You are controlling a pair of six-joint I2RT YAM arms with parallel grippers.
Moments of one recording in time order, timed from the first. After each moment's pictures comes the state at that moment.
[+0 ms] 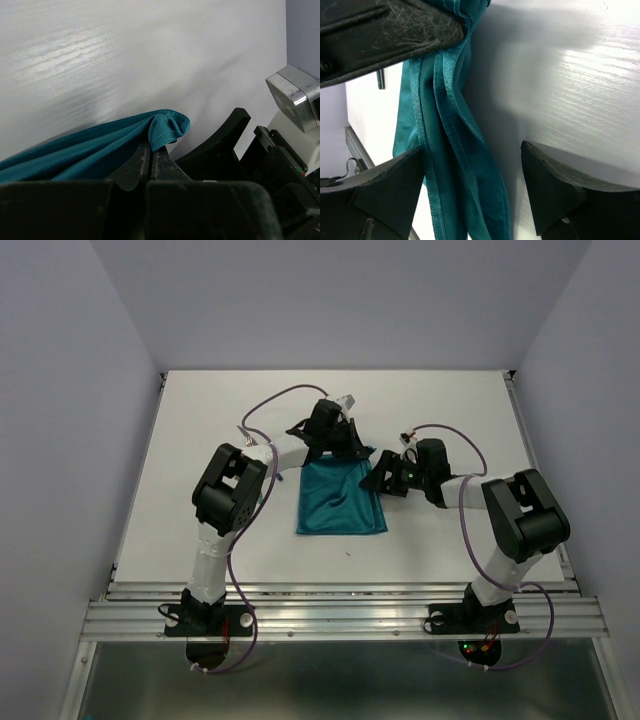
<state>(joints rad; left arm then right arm) -0.60 2.12 1.48 0.01 0.37 -0.68 0.30 1.72 0.72 0.36 -0.56 0.61</state>
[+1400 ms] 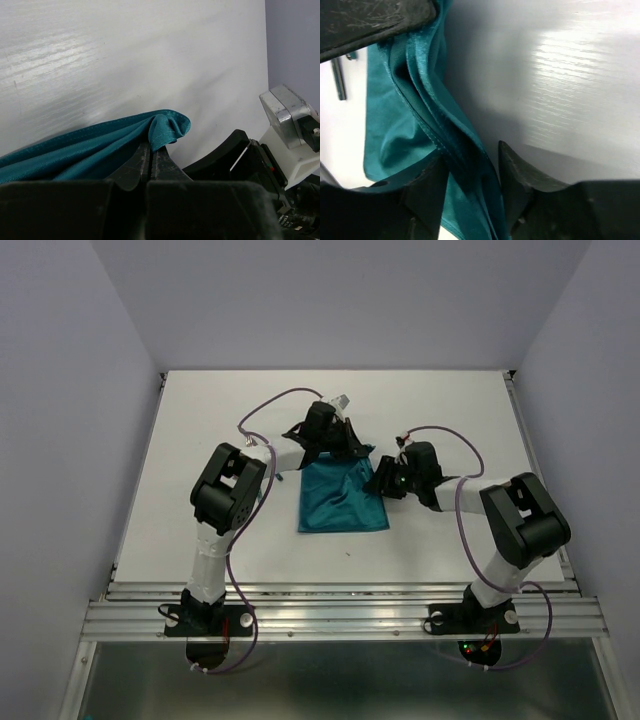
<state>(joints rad) -0.59 2.12 1.42 0.14 0.41 -0.75 0.37 1.69 0.72 0.28 -0.35 0.59</state>
